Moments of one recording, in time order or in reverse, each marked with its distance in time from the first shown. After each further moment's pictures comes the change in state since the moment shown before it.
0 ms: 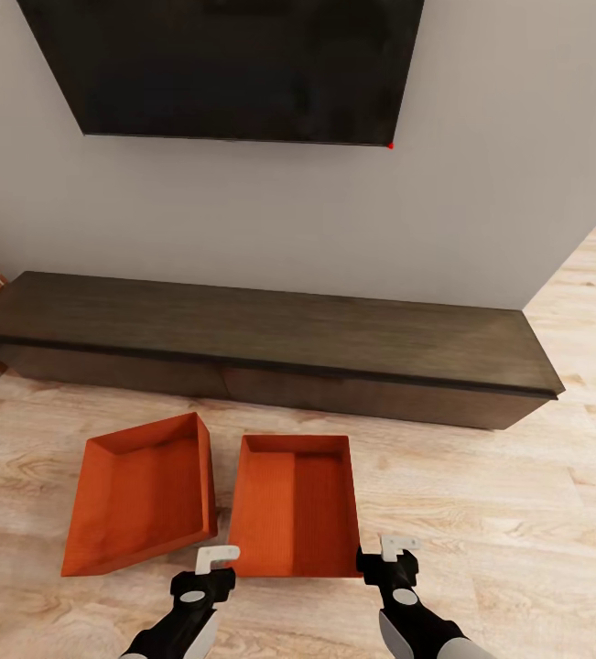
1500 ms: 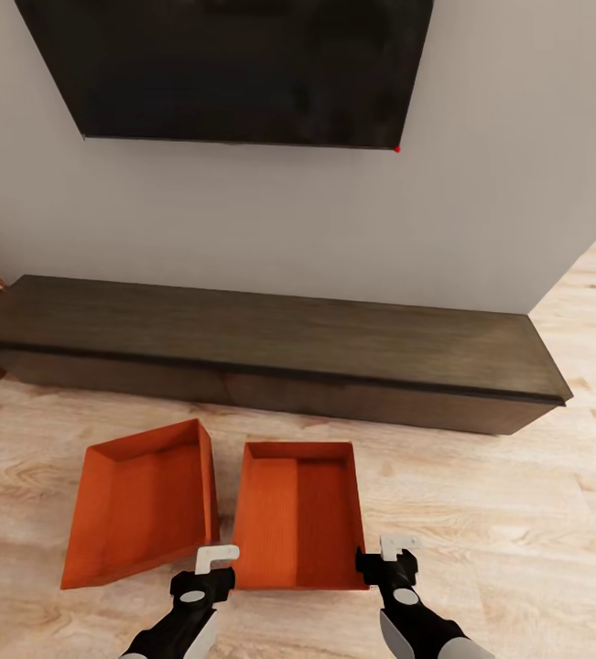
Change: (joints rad) left arm 0.000 0.000 0.000 0.000 0.000 -0.001 0.002; right arm 0.000 -0.003 0.000 -0.001 0.001 0.000 0.017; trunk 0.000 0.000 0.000
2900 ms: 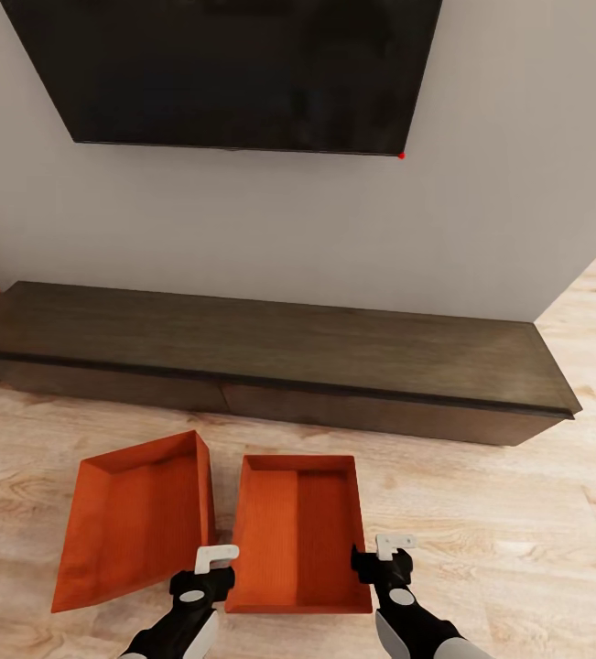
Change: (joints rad) left arm 0.000 0.002 0.001 -0.002 0.001 0.000 0.000; right arm 0.000 0.014 0.002 0.000 -0.003 -0.014 0.005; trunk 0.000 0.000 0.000
